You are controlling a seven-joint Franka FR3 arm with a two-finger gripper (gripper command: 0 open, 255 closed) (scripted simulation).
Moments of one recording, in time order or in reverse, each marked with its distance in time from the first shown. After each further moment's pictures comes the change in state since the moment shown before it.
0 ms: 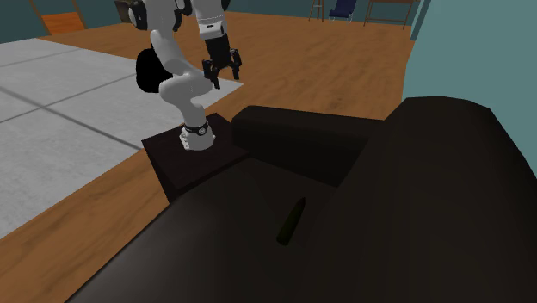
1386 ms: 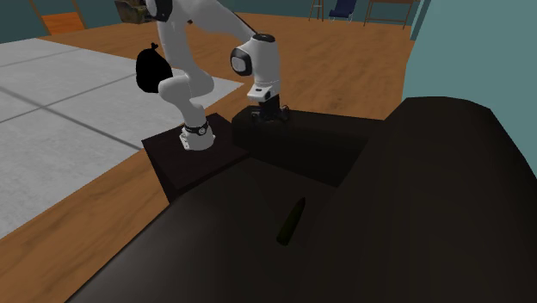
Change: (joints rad) arm -0.159 0.598 0.345 0.043 -0.010 0.565 0.730
